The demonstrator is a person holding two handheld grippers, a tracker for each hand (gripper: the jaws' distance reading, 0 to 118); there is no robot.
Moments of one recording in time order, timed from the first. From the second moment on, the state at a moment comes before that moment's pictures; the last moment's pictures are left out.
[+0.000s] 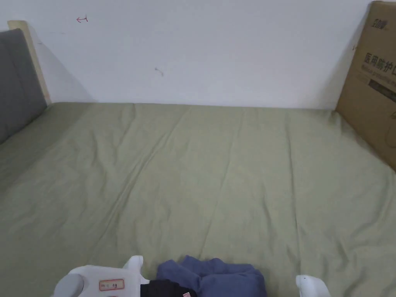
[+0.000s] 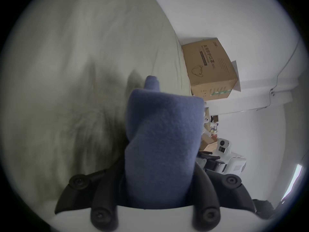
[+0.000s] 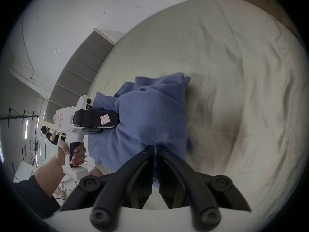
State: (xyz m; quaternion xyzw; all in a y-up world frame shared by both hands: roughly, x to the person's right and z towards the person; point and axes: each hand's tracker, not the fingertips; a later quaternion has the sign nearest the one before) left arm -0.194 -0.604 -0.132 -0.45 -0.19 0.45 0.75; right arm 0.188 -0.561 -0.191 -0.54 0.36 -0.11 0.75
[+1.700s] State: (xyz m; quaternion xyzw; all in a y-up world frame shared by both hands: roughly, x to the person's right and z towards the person) left arm -0.080 -0.333 0.008 -0.02 0.10 0.06 0.99; right arm 0.276 -0.327 -0.096 -0.09 0.27 -0.07 0.96
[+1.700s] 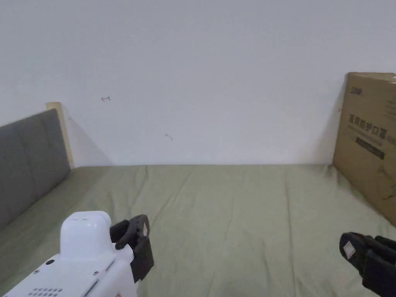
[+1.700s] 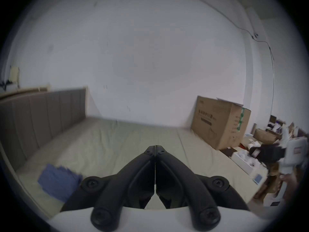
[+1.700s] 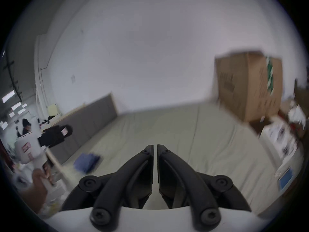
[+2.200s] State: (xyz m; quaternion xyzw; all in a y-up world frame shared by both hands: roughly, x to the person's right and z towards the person) left arm -0.023 -0.365 0.046 0.04 0.17 -0.03 0.98; right arm 0.281 -0.382 -0.064 0.02 0.20 -0.01 0.98
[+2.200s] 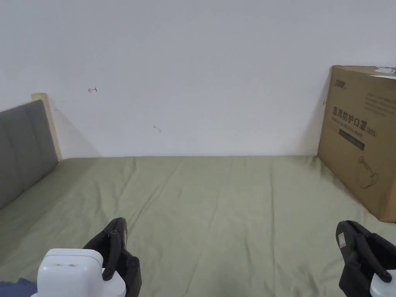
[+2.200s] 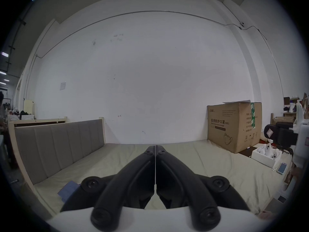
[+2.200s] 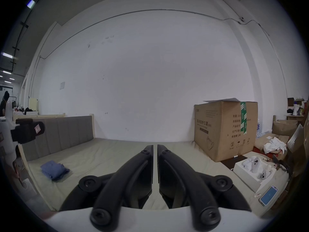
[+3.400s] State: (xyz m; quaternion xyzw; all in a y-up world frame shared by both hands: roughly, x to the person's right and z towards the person) left arm -0.035 -0.378 0.028 -0.05 0.11 0.09 0.99; right arm 0.267 -0.396 -0.077 -0.03 0.18 -0.01 0.98
